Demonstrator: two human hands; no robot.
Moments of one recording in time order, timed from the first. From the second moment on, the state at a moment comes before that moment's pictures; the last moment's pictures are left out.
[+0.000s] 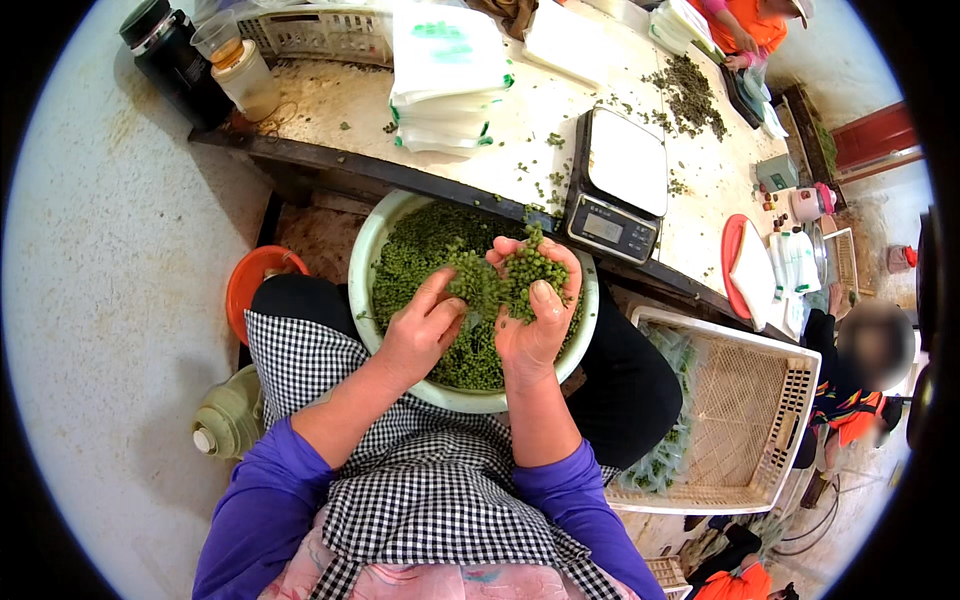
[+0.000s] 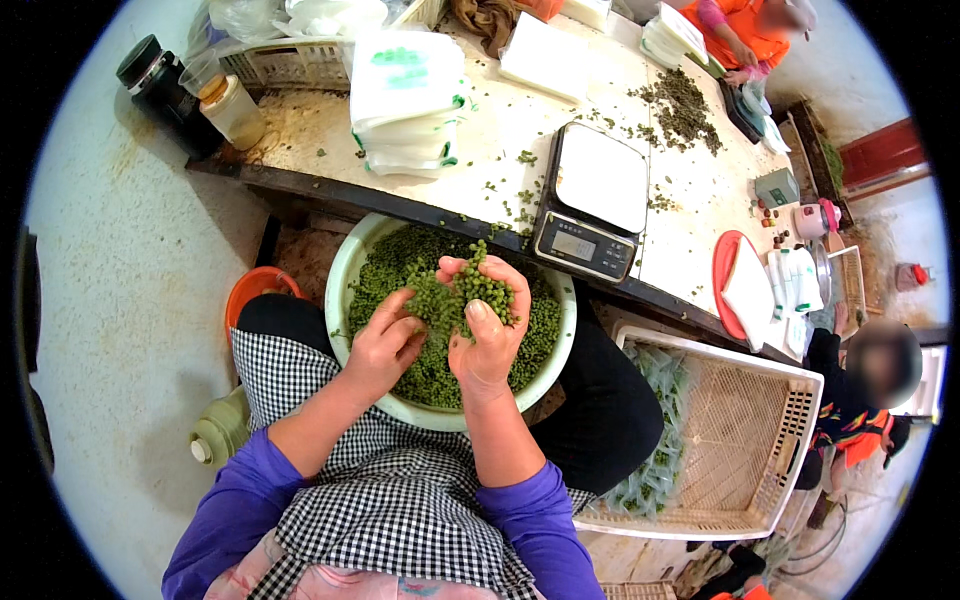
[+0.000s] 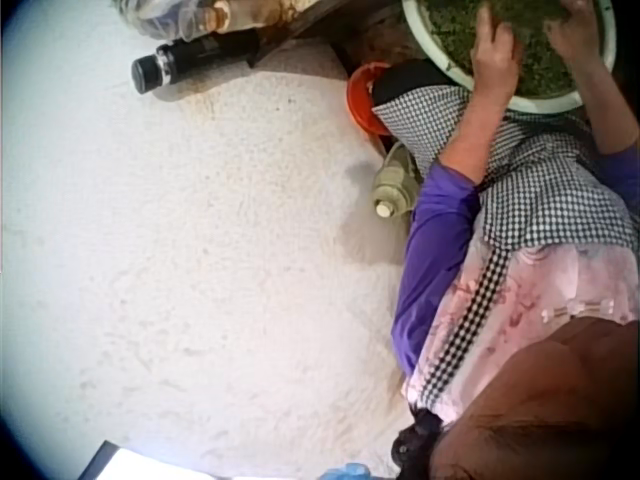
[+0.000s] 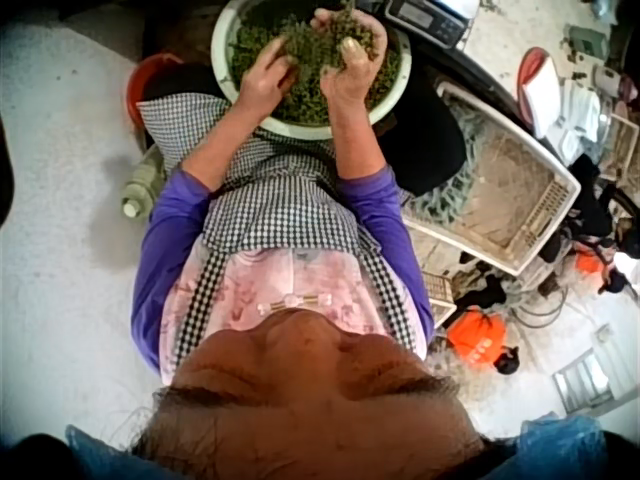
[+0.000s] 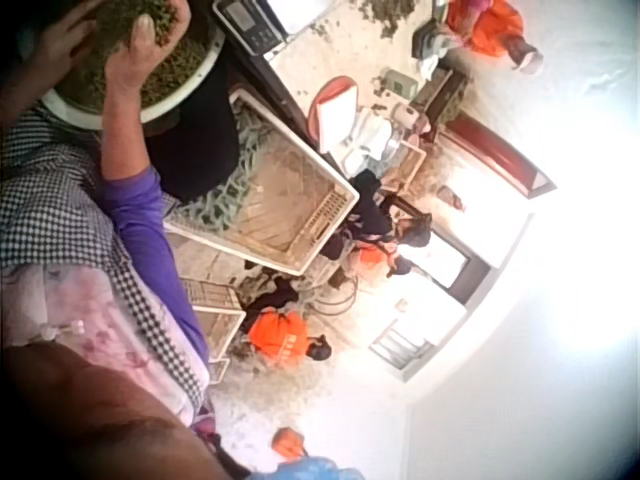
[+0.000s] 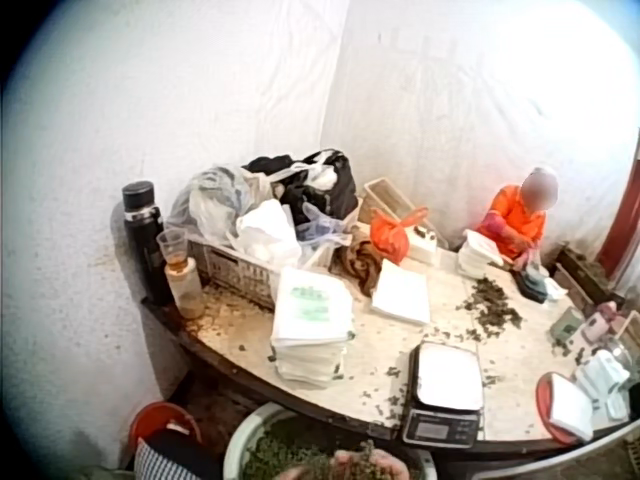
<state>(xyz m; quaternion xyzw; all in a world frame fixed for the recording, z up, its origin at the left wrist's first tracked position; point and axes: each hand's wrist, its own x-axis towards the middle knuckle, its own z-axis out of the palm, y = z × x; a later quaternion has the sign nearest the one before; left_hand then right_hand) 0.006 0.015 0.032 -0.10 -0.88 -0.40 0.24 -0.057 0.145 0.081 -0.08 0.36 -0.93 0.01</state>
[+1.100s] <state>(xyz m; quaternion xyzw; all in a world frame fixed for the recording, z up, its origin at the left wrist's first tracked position) 0.023 0.003 0.025 -0.10 -0.85 -0.46 0.24 -0.047 0.145 0.101 -0.24 0.93 -0.26 0.10</state>
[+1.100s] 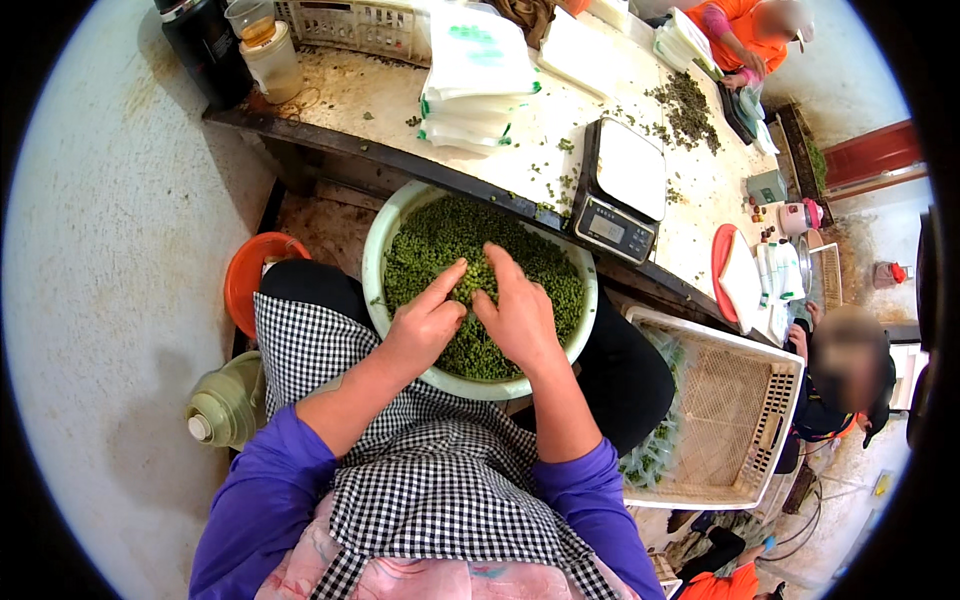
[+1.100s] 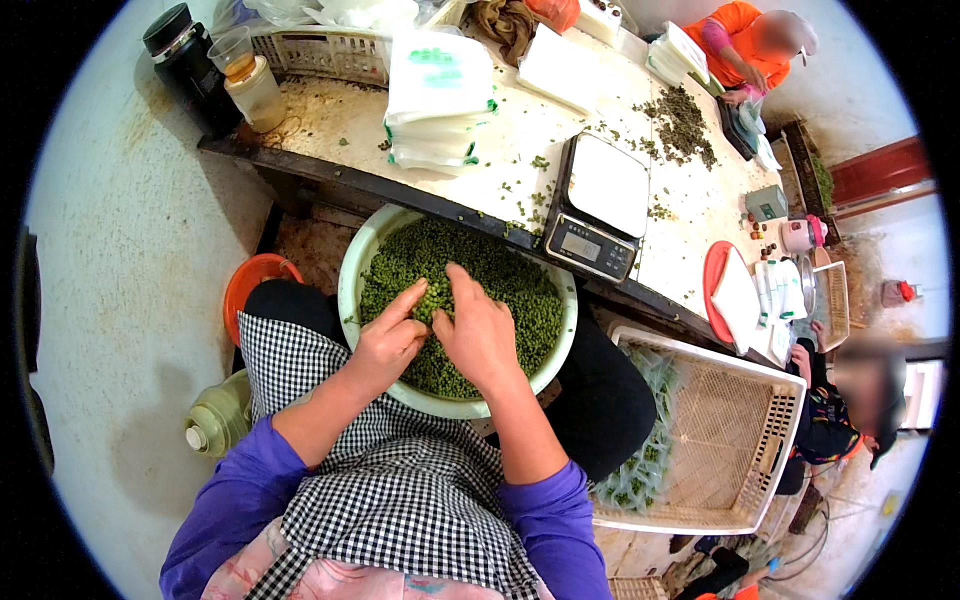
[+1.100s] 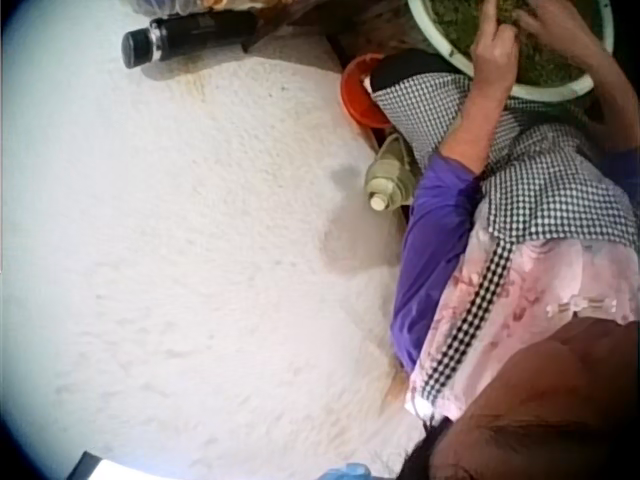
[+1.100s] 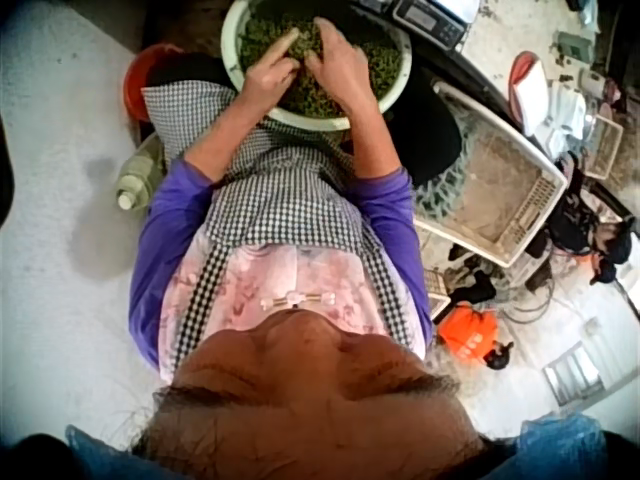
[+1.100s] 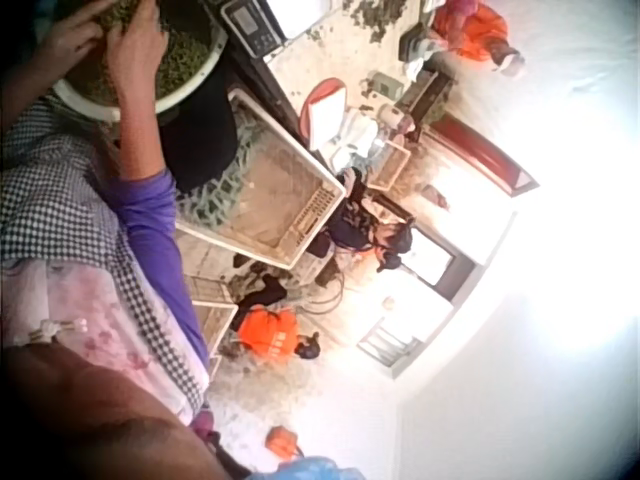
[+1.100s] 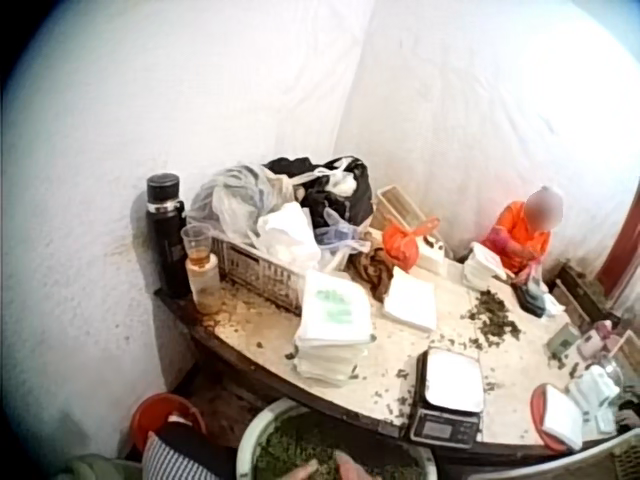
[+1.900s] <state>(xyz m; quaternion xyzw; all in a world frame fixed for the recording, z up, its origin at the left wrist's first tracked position) 0.030 -0.002 0.041 -0.10 -0.86 -0.43 0.26 -0.023 0.144 0.139 -0.26 0.94 -0.23 0.00</state>
